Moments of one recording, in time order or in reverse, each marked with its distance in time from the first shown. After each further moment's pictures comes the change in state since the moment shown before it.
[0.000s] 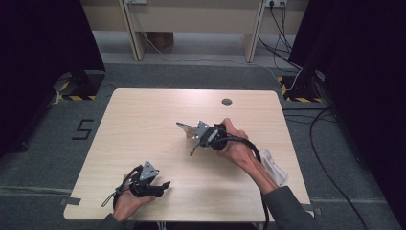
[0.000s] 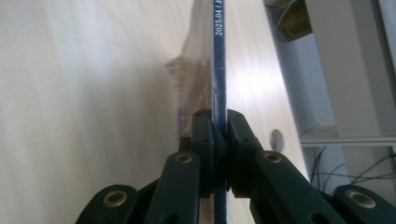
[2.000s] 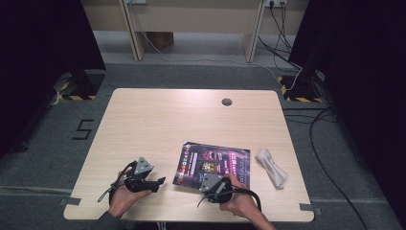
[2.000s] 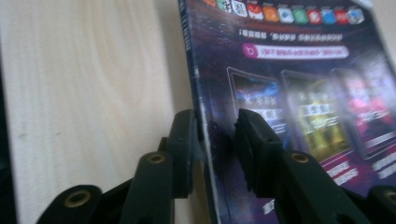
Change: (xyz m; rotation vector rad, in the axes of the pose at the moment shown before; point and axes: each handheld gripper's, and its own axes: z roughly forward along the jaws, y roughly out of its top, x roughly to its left) left arm 0.021 -0.001 -0.001 0.005 0.022 -0.034; right arm 0.133 -0.071 0.022 -0.132 0.358 0.193
